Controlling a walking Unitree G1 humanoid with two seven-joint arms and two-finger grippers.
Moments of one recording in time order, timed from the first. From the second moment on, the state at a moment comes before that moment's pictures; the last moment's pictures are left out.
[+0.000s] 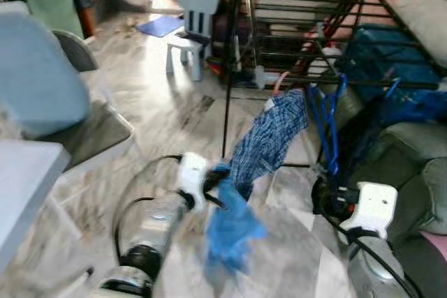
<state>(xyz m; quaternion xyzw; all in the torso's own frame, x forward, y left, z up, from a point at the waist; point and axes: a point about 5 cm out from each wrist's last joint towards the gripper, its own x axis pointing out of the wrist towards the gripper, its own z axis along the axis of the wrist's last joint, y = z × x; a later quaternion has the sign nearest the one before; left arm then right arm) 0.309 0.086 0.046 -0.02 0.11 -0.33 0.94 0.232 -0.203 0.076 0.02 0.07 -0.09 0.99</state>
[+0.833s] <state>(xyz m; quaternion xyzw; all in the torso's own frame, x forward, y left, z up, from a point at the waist) 0.309 0.082 0.046 -0.03 0.11 -0.33 0.94 0.236 -0.198 0.078 0.02 0.07 -0.08 0.99</state>
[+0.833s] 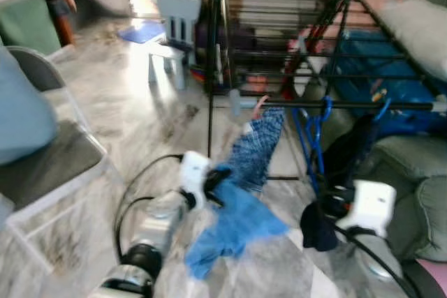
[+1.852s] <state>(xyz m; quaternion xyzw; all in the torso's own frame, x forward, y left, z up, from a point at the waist) 0.308 0.070 0.047 -0.02 0.11 -0.35 0.93 0.246 -0.173 0.060 0.03 0.14 0.06 0.99</state>
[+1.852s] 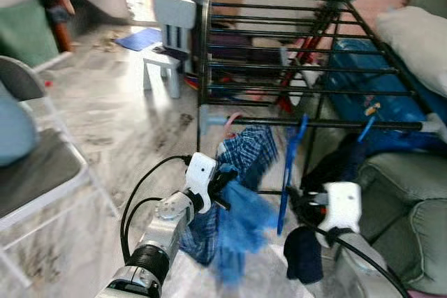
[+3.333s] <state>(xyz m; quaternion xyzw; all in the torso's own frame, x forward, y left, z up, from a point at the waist) 0.304 0.061 0.044 -0.03 0.12 -0.36 0.93 0.259 -0.177 0.049 0.02 0.17 0.02 0.99</state>
